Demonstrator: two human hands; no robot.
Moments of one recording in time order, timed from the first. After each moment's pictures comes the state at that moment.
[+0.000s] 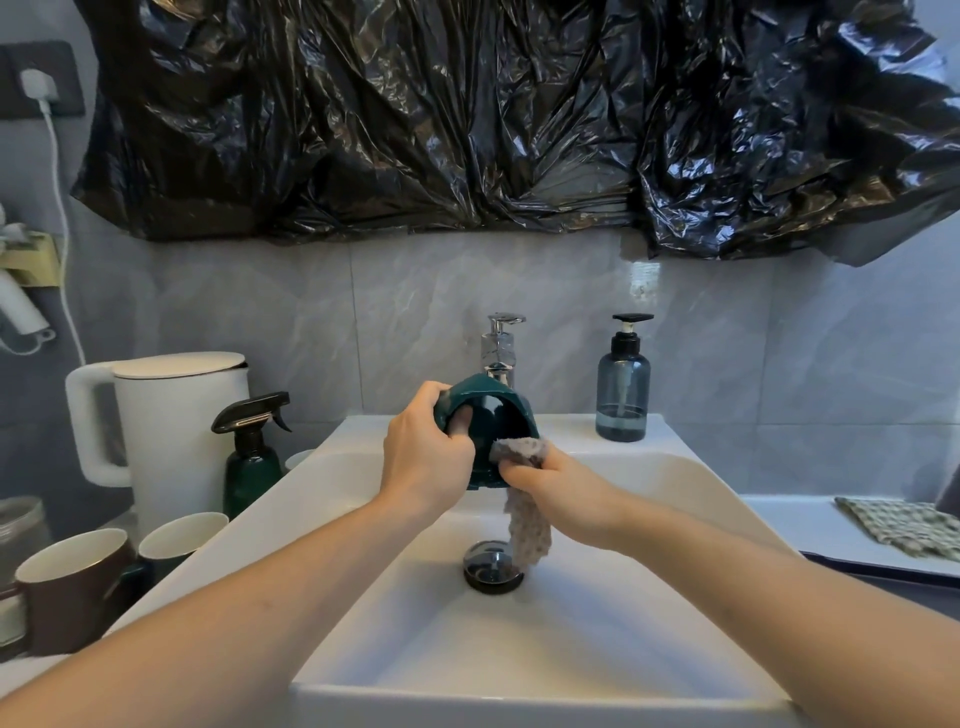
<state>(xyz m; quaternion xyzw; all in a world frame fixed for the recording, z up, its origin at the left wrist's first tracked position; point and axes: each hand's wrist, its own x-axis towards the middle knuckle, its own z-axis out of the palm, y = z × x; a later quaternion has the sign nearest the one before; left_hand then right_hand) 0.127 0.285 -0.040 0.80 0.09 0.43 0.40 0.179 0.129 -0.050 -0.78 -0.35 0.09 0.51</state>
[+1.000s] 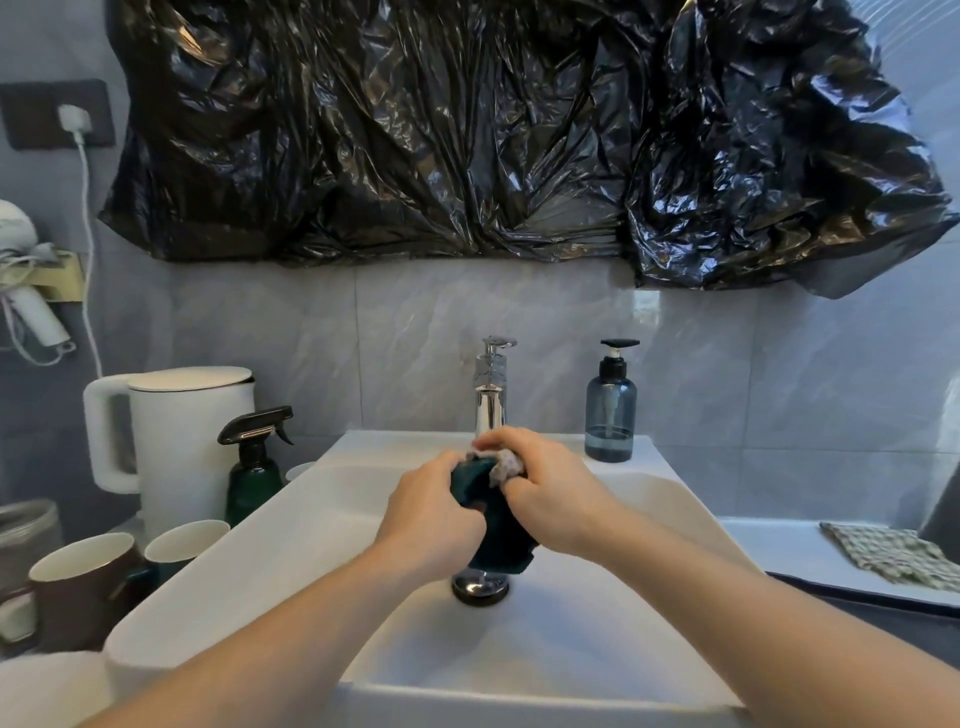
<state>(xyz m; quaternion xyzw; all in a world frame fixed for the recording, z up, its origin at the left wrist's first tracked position) 0.089 0.259 -0.050 0.89 0.12 0.26 0.36 0.141 0.113 -0.017 -0.84 -0.38 -0.06 0.38</state>
